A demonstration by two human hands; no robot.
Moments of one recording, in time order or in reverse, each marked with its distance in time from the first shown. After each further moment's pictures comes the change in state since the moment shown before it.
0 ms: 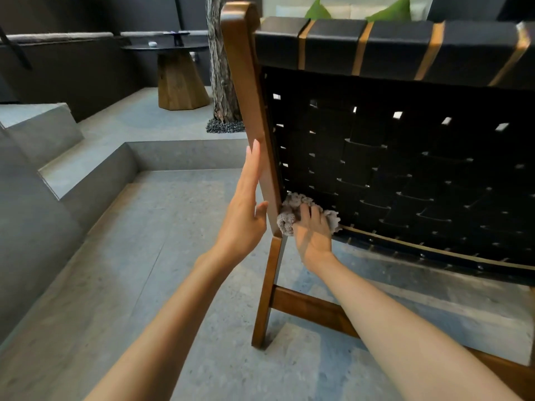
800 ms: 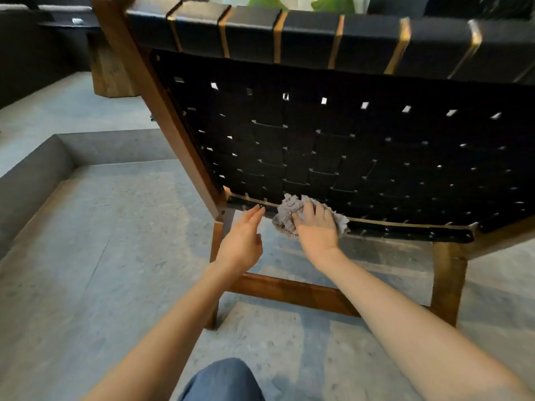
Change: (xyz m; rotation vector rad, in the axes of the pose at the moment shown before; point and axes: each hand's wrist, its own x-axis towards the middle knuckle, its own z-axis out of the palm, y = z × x) left_hand -0.034 0.006 0.128 0.407 -0.351 -0.262; right_hand -0.073 0.122 -0.029 -0.401 -0.223 0.017
